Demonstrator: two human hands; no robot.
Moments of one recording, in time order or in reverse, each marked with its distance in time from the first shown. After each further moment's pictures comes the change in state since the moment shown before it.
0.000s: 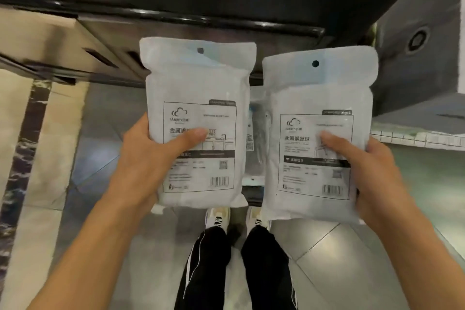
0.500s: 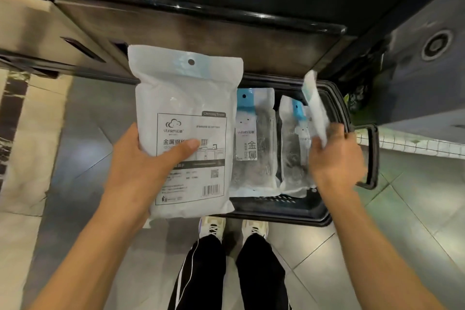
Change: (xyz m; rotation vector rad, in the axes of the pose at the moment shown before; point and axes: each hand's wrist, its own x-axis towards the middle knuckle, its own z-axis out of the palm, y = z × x) left_hand 0.042 -0.036 -0.007 0.068 0.058 -0.052; right_hand 0.118 0.079 0.039 -1.223 0.476 -0.205
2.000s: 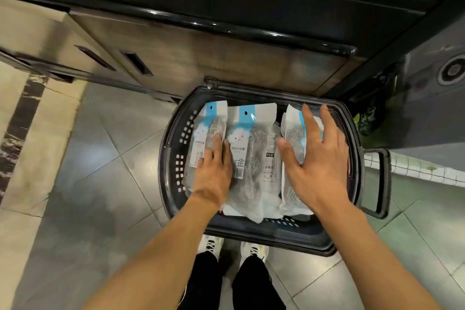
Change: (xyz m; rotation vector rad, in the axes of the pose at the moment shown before) left_hand 0.101 -0.121 0.124 1.472 -0.250 0.371; right_hand -0.003 -0.035 -0.016 0.250 -0.039 -0.477
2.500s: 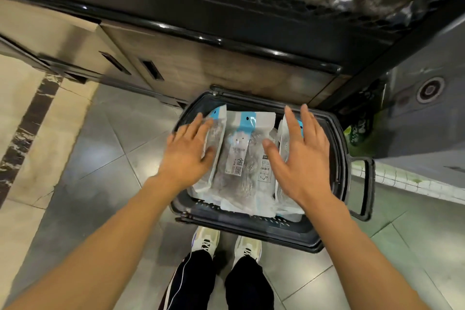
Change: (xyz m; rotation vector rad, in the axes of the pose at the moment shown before) left_hand -0.034 -0.062 -0.067 -0.282 0.263 0.014; right_hand -0.004 -0.019 -0.013 -0.055 -0.056 -0.127
